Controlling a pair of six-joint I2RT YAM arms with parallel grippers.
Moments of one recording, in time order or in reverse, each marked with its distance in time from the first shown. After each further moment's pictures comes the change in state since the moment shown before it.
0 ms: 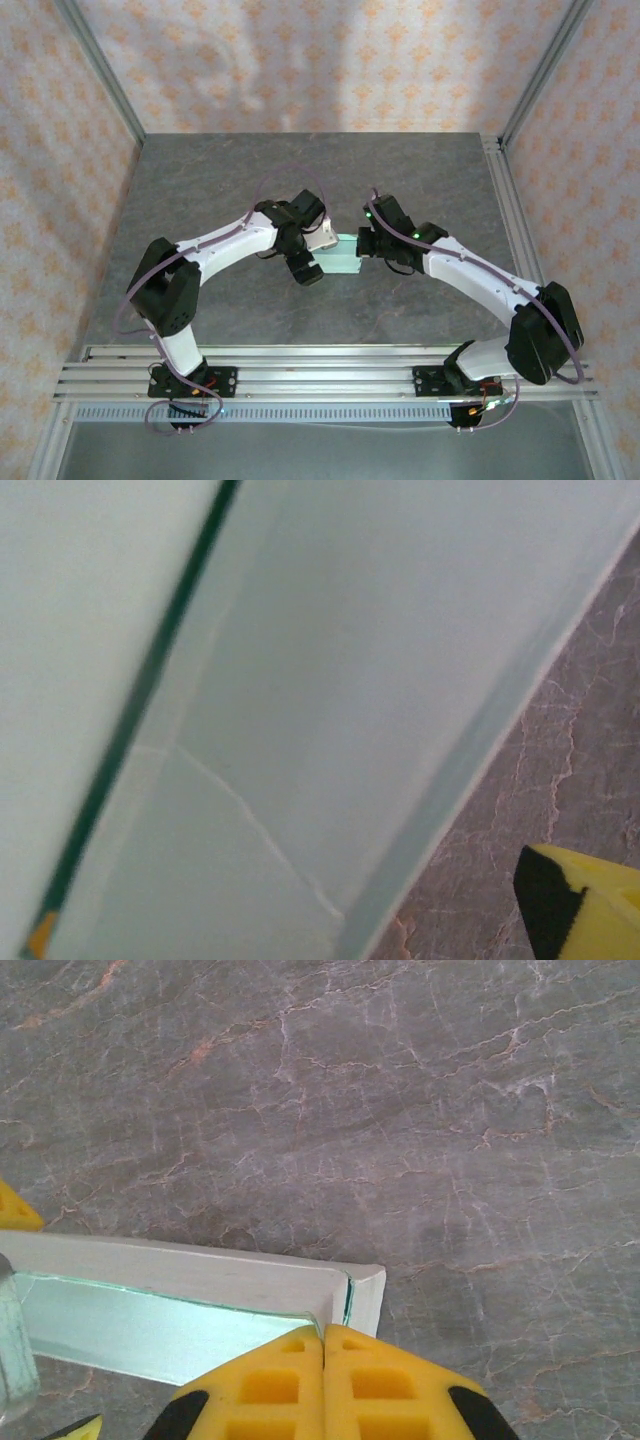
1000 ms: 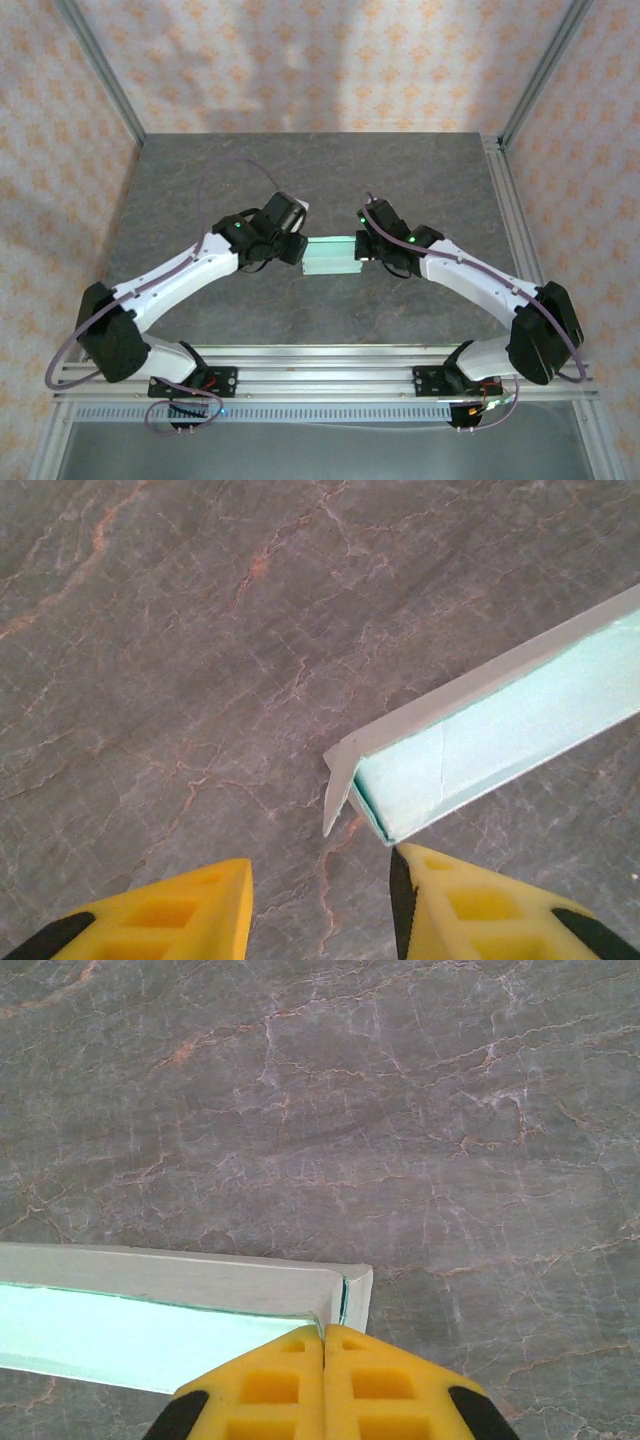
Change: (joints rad) left arm -0.045 -0.318 -0.120 0.097 -0.222 -0.654; right arm 0.048 -0.001 0.000 -0.012 0.093 -0.011
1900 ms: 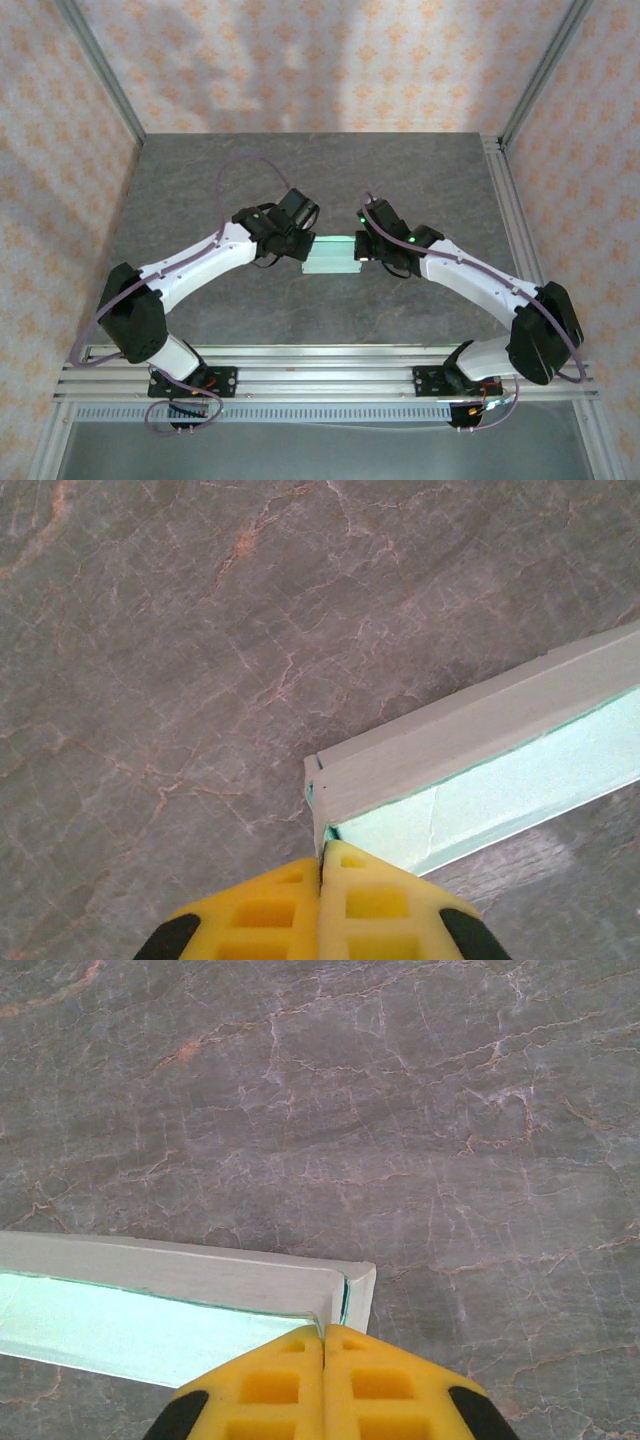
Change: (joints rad) left arm 0.000 0.117 0.062 -0.010 0.011 -0.064; right arm 0.000 0.000 0.000 0.001 -0.009 0.002
